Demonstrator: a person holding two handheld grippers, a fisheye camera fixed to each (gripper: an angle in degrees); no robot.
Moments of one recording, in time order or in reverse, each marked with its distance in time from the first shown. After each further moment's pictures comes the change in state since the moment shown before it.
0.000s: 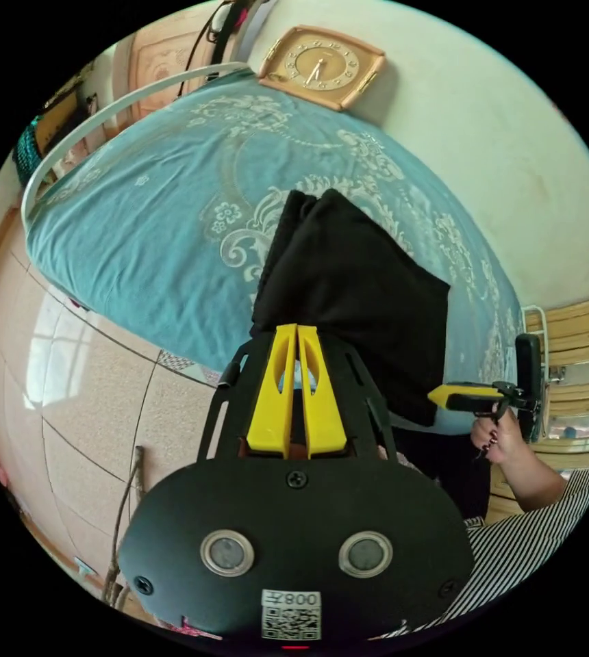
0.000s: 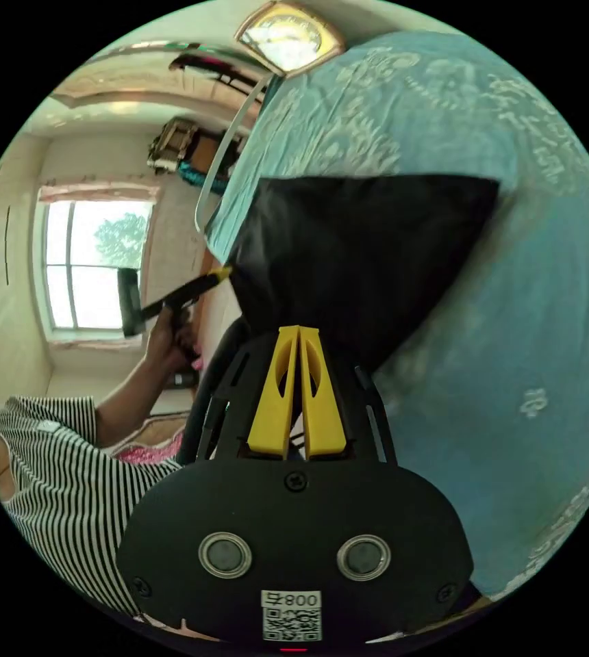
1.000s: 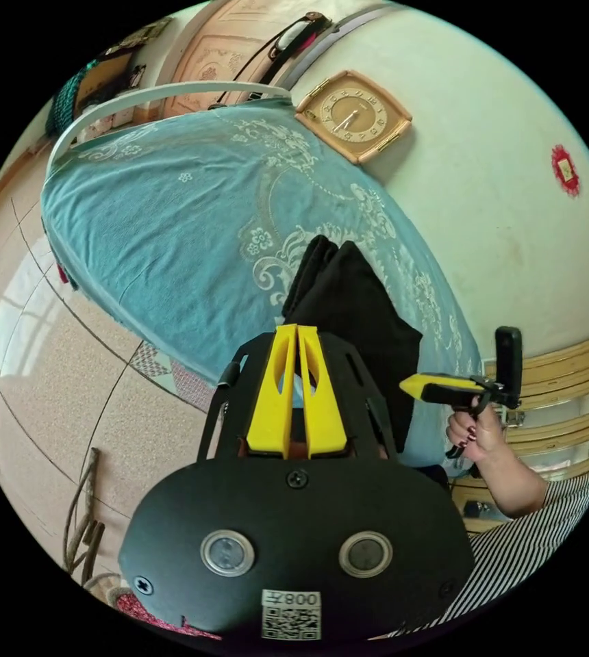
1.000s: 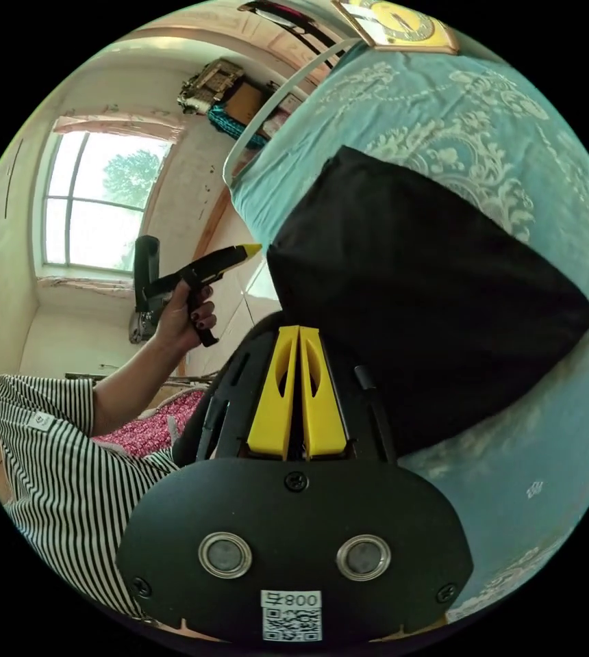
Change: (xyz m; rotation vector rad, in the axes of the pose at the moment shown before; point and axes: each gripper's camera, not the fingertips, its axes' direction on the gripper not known) left arm -0.108 0.039 -0.030 0.139 0.099 -0.200; right arm -0.061 -0.059 0.147 -0.089 0.089 -0.193
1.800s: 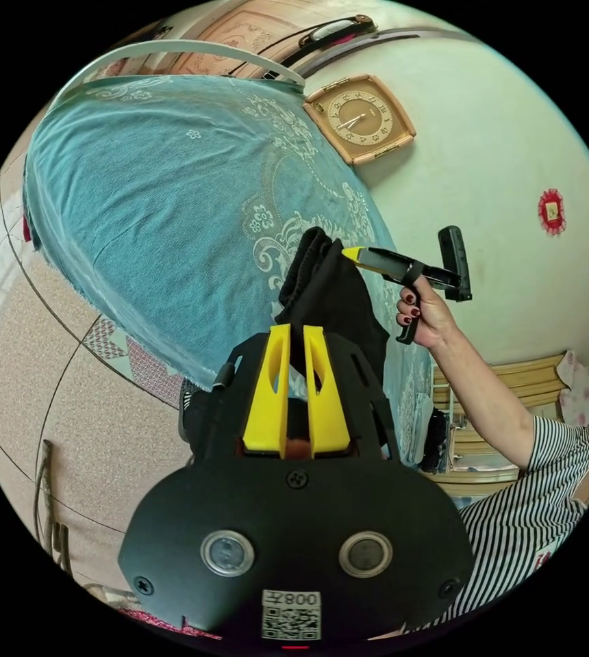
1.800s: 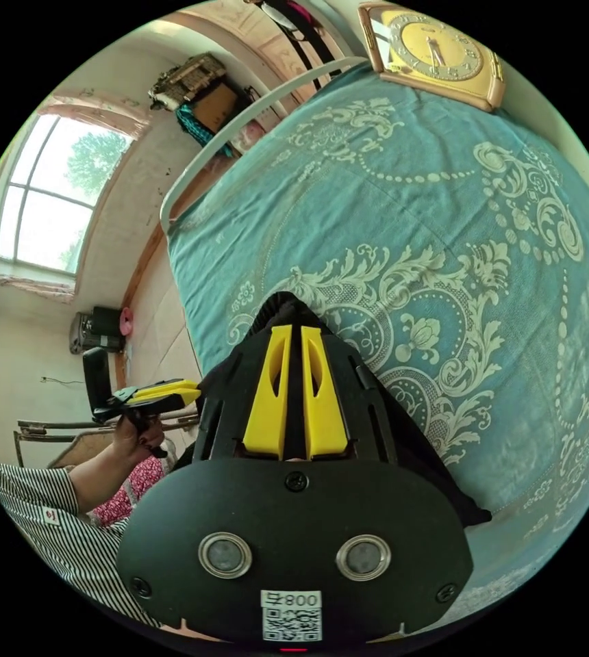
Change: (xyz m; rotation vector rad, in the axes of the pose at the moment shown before) left arm -0.074 0.007 0.013 -0.017 0.313 -0.048; right arm 0.036 -0.192 0.113 -0.006 0.272 -0.029
